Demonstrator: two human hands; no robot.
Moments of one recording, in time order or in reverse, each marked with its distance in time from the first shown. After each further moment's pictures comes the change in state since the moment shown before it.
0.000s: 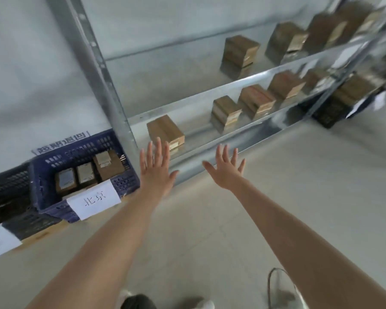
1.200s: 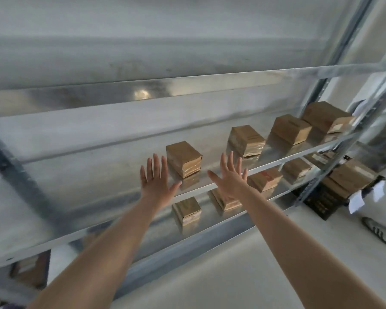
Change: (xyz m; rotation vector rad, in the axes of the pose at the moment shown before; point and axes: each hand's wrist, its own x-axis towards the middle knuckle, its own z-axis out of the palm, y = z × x) left_hand 0.403 0.259 -0.149 -0.174 0.085 -0.123; right_hand 0.330 0.211 -0.356 -0.032 0.192 -0.163
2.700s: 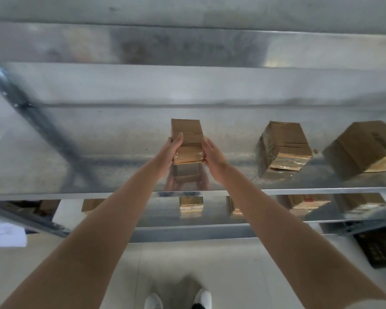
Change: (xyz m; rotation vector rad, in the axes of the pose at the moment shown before) left_hand 0.125 0.083 0.014 -1.426 -0.053 -0.420; right_hand 0.172 -0.001 0.019 1.151 -0.473 -0.200
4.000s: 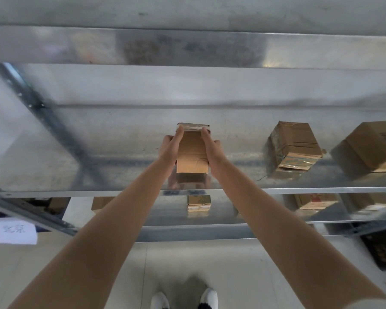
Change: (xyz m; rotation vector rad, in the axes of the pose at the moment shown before) left_hand -0.006 0.005 -0.017 -0.031 0.330 -0.077; right_hand -0.004 -0.022 0.041 0.105 0.195 0.171
